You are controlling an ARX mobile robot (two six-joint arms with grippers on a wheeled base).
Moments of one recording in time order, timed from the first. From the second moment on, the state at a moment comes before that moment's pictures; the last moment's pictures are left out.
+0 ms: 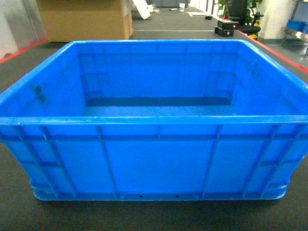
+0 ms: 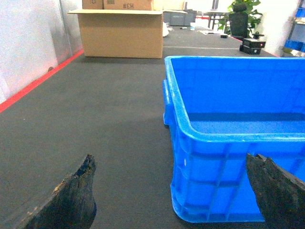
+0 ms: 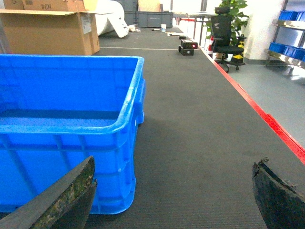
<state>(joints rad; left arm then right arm) 0.00 0.01 0.02 -0.01 0.00 0.00 0.00 0.00 0.01 -0.01 0.00 0.00</state>
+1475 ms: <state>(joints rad) 0.00 0.01 0.02 -0.01 0.00 0.00 0.00 0.00 0.01 -0.01 0.00 0.00</state>
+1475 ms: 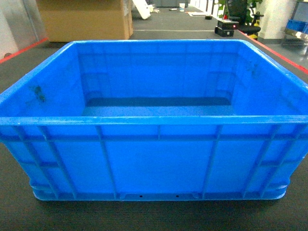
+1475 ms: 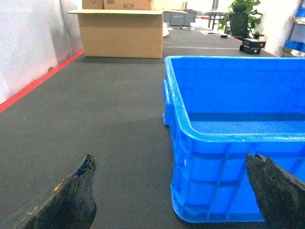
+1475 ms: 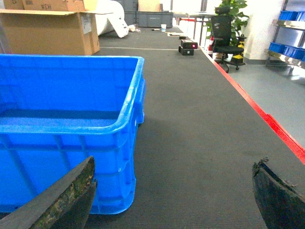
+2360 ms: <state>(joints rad) -0.07 0.37 0.08 0.18 -0.34 -0.02 -0.04 0.30 0.11 0.01 -0.09 0.02</state>
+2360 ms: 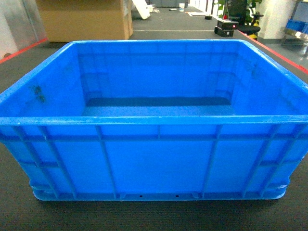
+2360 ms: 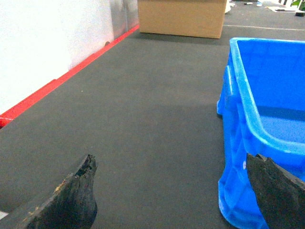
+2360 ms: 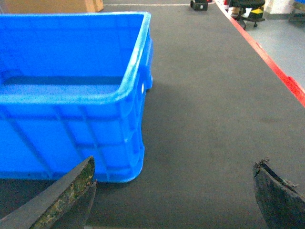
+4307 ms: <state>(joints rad) -0.08 1.63 0.87 0.22 -0.14 -0.06 0.11 1.68 0.92 0.18 -0.02 0.13</state>
